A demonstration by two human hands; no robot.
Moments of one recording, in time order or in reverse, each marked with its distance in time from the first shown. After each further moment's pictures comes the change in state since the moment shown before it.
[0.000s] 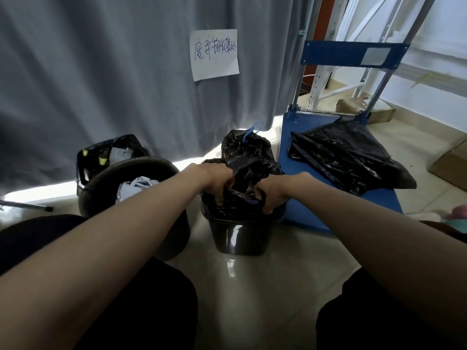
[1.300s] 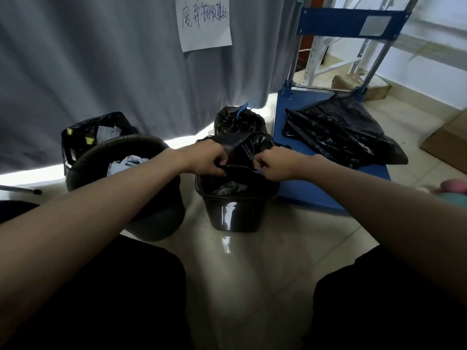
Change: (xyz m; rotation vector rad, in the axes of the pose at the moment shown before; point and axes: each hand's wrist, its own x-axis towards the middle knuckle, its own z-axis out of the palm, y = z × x) left_hand -0.014 -0.008 0.019 -0.160 0.262 0.170; right_hand -0.013 0.022 0.017 0.101 0.304 -0.104
